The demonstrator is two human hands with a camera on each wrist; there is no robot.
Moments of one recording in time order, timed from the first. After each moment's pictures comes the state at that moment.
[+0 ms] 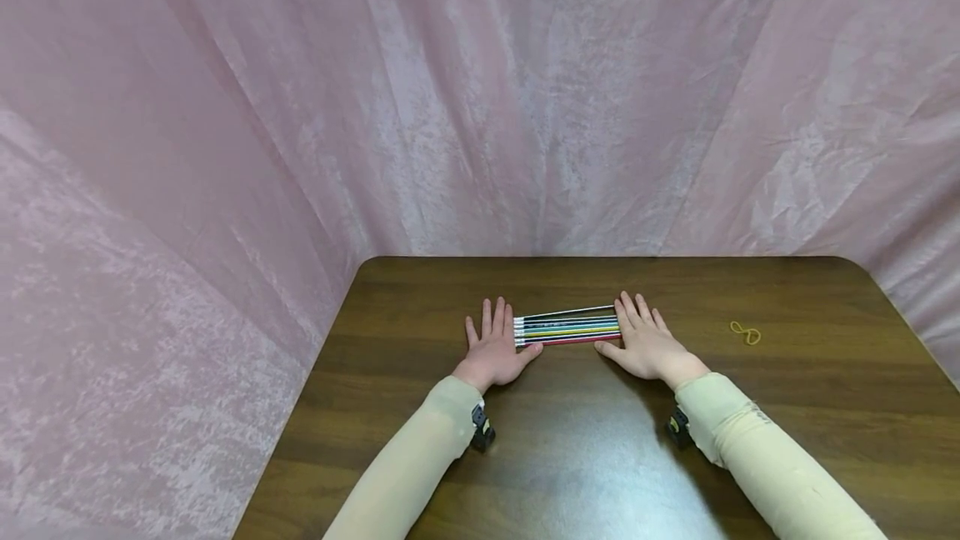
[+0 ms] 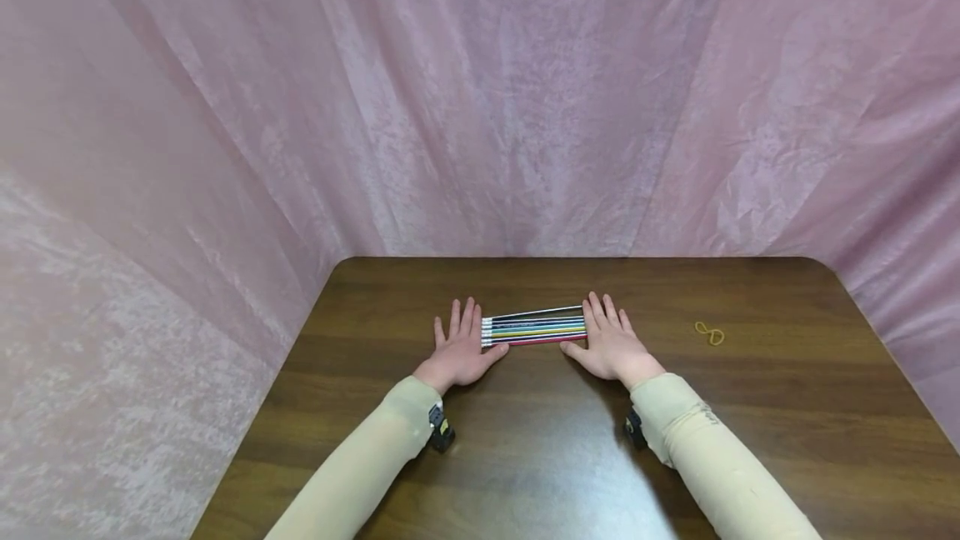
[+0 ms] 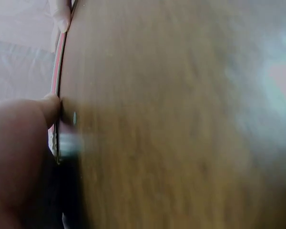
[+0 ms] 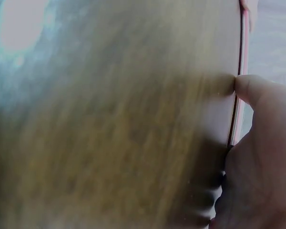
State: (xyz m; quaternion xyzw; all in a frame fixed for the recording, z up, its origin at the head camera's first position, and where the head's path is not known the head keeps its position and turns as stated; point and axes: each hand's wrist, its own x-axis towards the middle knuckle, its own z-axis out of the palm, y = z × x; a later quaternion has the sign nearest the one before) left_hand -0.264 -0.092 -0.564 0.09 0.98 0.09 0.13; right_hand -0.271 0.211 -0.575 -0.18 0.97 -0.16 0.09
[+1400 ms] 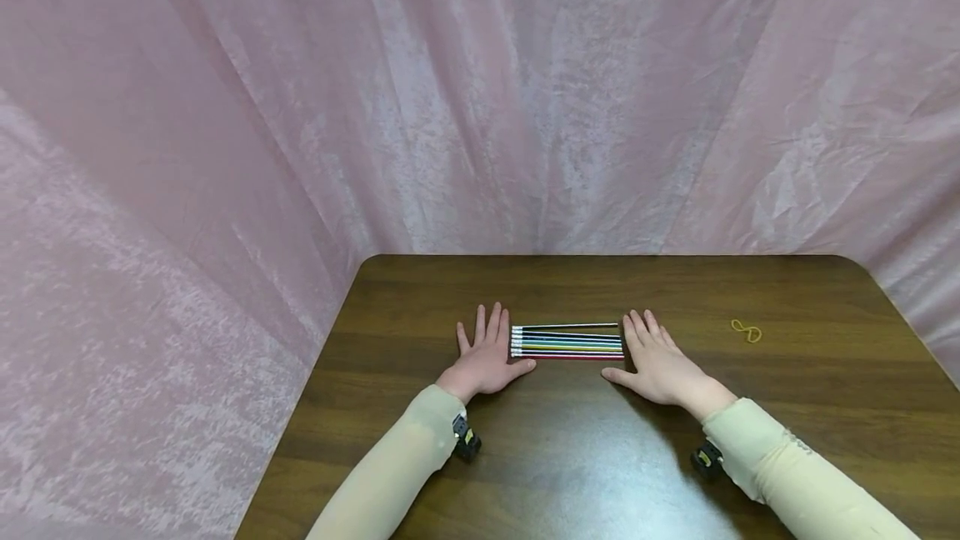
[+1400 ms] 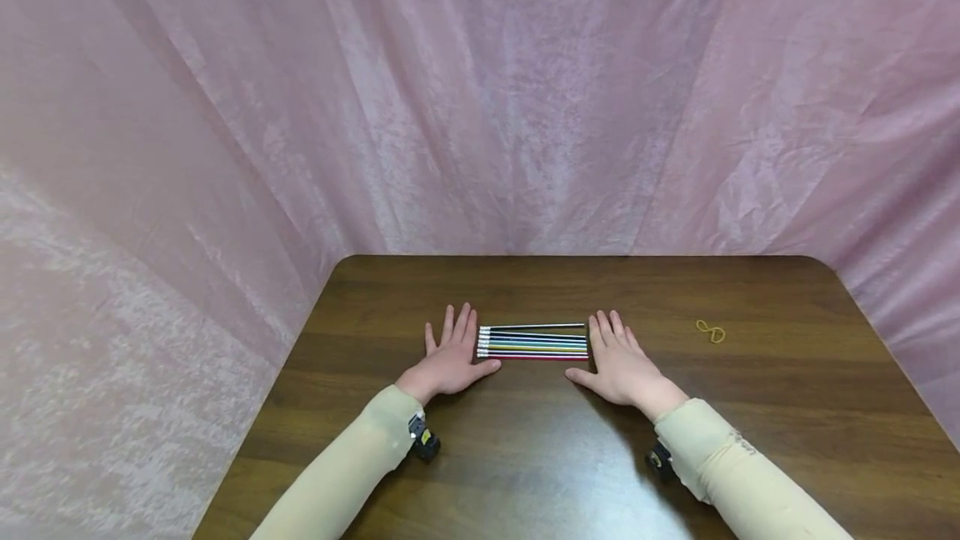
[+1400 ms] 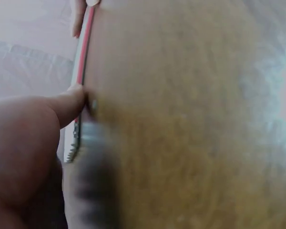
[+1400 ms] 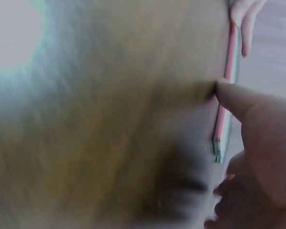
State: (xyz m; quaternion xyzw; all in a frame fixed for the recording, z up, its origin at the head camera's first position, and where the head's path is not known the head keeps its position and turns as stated) left_hand -0.241 -0.114 -0.553 0.15 0.98 0.09 0.12; right_hand -0.211 0.204 -0.538 -0.21 0.96 -0.18 0.04
